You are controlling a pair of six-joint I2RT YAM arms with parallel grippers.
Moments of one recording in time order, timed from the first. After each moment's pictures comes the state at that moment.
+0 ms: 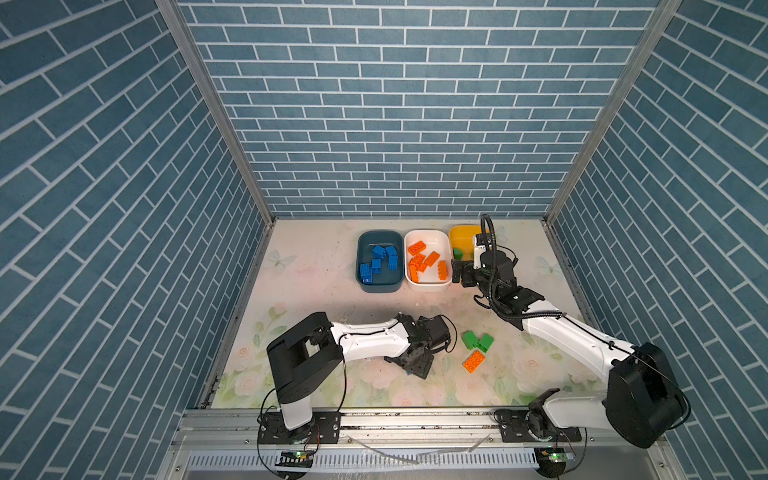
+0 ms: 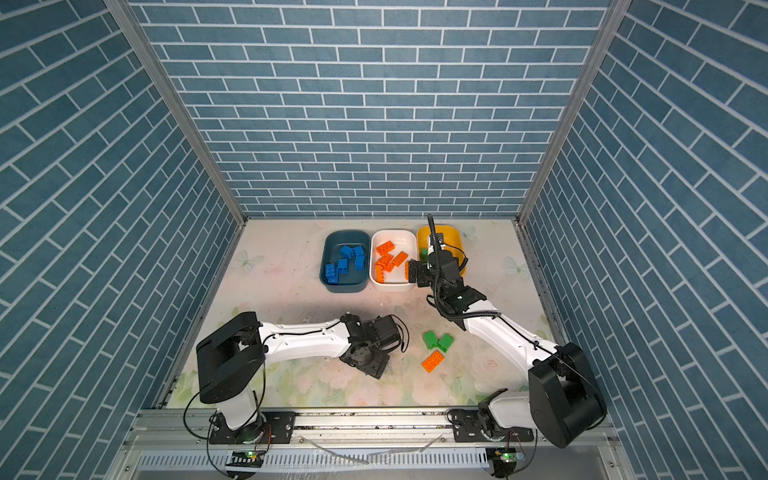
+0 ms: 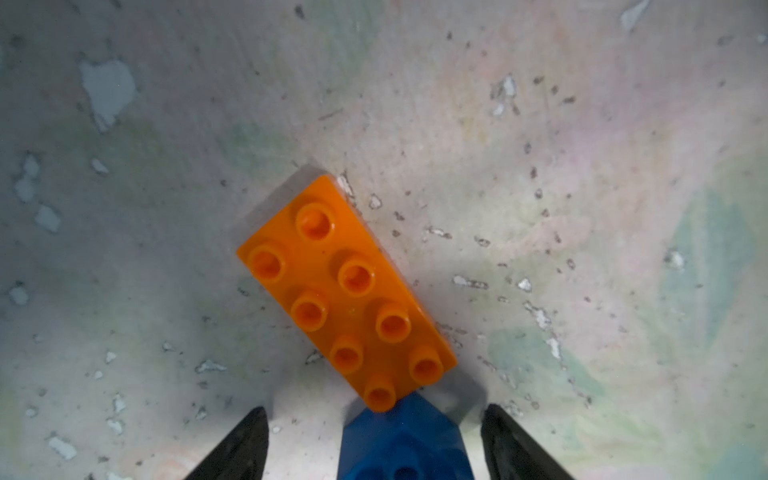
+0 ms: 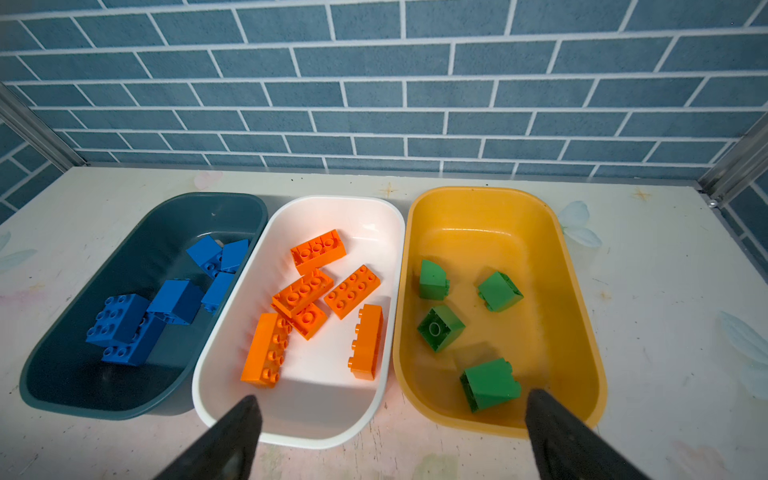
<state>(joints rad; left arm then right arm) -1.12 1.78 1.09 -0.78 -0.07 -0.67 0.57 1.33 0.85 0.02 0.28 0.22</state>
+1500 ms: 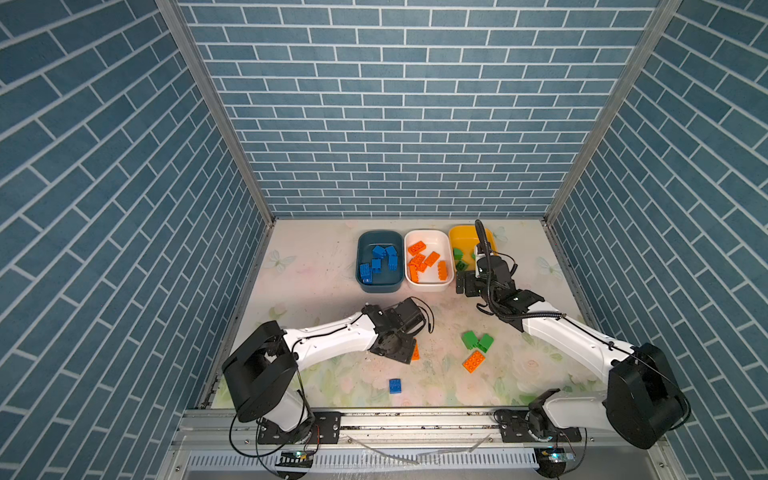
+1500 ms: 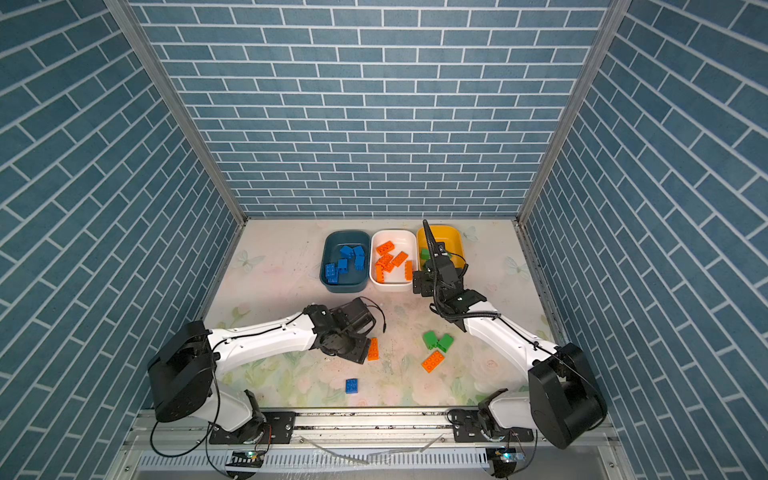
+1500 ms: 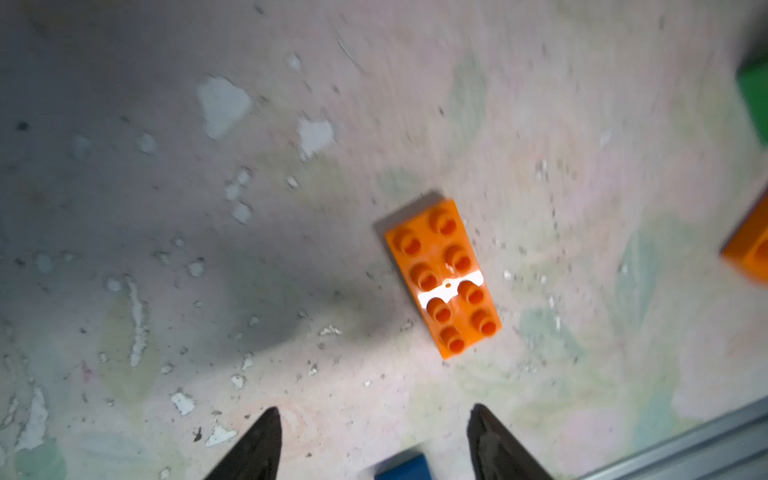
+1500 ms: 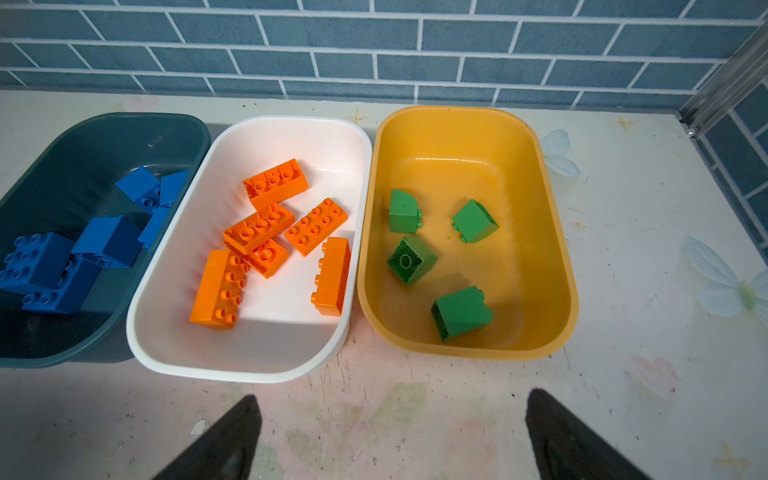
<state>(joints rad) -1.00 1.54 0.94 -0.74 0.02 -0.62 0.56 1.33 0.84 -0.13 0.31 0.26</state>
